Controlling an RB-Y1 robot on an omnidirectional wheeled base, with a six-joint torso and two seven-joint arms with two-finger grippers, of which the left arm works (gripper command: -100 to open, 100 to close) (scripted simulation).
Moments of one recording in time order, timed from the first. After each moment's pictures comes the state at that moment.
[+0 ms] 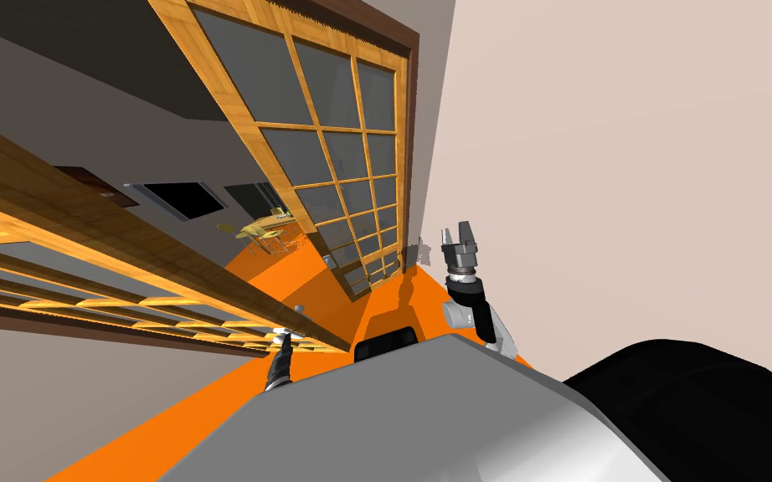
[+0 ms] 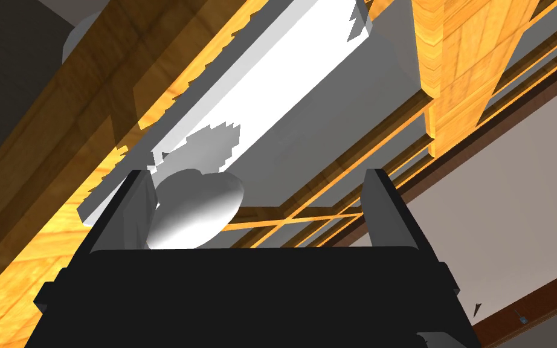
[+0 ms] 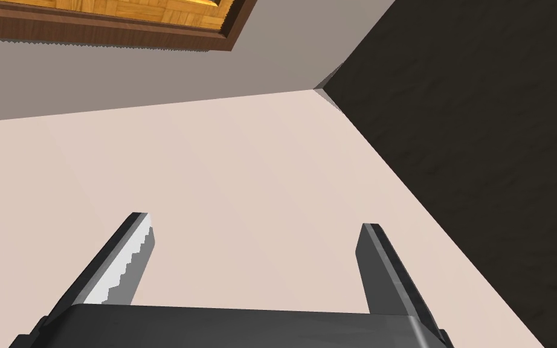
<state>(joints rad) 0.21 0.15 0.40 -0.70 0.00 -0.82 -0.51</state>
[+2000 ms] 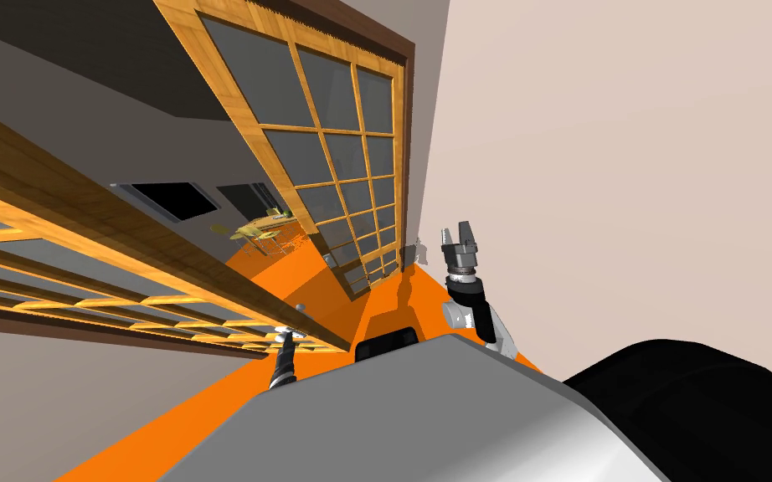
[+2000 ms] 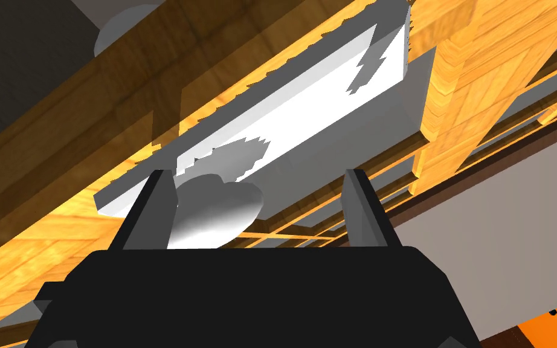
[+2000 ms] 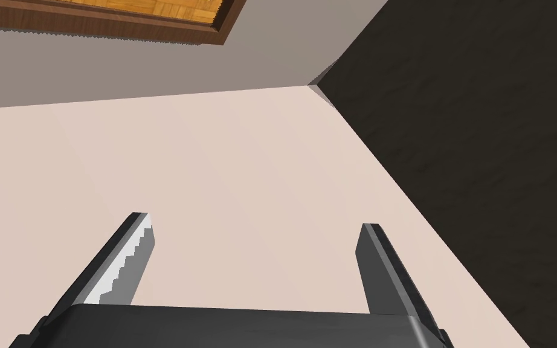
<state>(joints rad) 0.23 0.13 0.36 -0.76 0.01 -0.81 -0.35</state>
